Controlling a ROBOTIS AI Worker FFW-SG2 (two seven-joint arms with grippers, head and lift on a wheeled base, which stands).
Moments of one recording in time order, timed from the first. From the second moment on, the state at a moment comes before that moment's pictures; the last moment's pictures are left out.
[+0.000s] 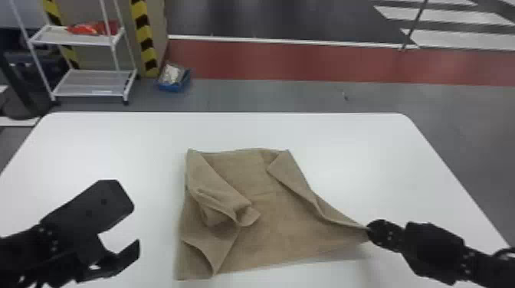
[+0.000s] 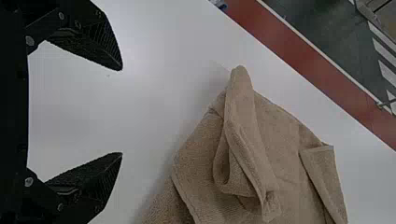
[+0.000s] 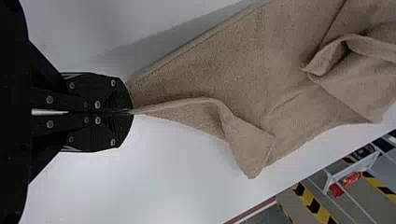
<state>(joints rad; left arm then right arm) 0.27 0.64 -0.34 -2.54 -0.56 1.22 -0.68 0.43 -0.12 -0.33 -2.10 0.84 0.00 1.07</state>
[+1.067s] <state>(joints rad) 0.12 0.59 -0.51 -2.37 -0.50 0.80 -0.95 0.42 -0.04 -0.37 -2.14 0.81 0.18 1.02</state>
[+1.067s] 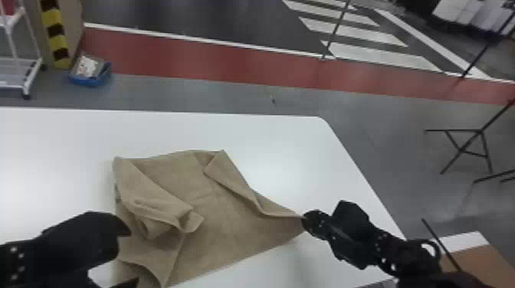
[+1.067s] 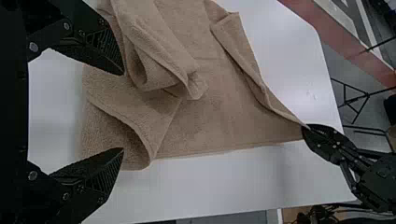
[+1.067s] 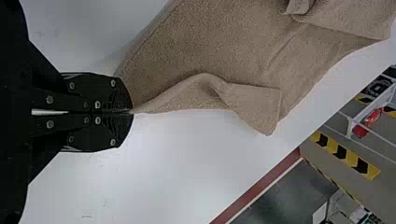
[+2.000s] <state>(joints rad) 0.03 0.59 -0.53 -2.17 -0.45 0.55 -0.98 0.46 0.00 -0.40 -2.18 0.81 0.19 1.02</state>
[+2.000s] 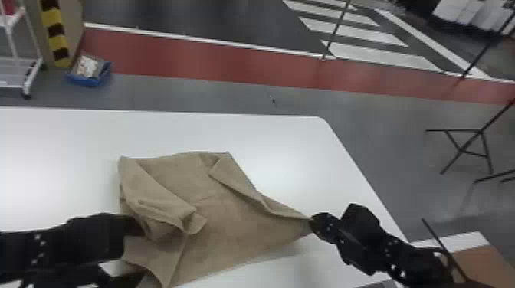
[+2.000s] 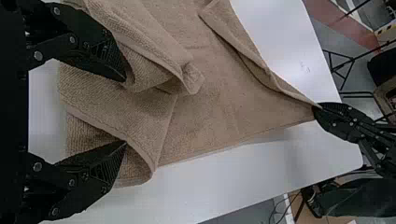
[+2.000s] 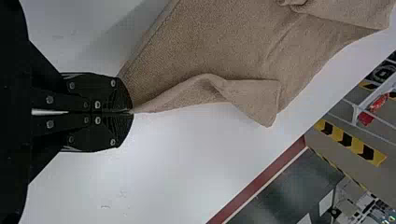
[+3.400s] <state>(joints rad) 0.07 0.56 -0.50 -2.16 -0.41 0.57 -0.92 0.45 0.00 -0.41 -2.18 0.82 0.19 1.00</state>
